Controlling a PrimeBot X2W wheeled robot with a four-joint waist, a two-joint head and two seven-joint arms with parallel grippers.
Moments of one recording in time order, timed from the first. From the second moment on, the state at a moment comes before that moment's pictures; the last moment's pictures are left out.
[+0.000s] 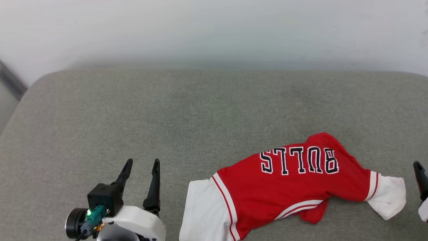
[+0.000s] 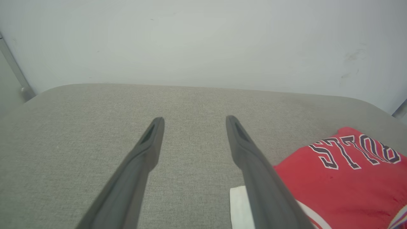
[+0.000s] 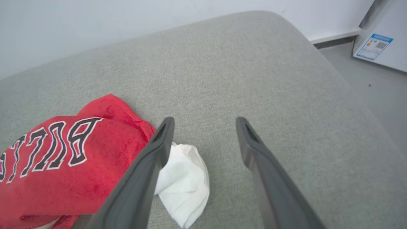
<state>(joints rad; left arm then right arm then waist) -0.08 0.41 -0.49 -0.07 -0.56 0.34 -0.14 -0.12 -0.29 -0.31 0.27 0.38 0.13 0.35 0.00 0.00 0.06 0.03</state>
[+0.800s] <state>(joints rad) 0.00 0.49 -0.54 -0.06 -0.58 0.37 0.02 0.18 -0.10 -0.06 -0.25 0.17 0.13 0.07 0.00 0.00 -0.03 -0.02</state>
